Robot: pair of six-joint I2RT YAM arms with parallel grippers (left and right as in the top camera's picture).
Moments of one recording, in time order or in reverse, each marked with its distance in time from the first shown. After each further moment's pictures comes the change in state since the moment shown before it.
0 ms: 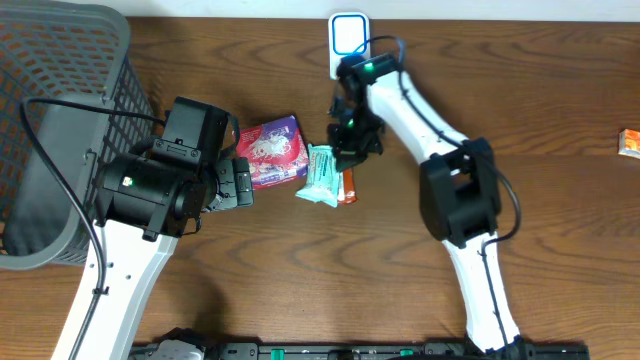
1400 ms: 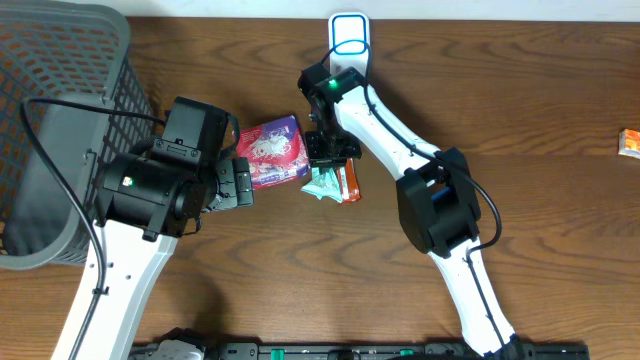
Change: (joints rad) left arm 0.000 0.000 0.000 0.000 0.000 0.000; right arm 0.160 0.034 0.015 0.093 0.238 0.183
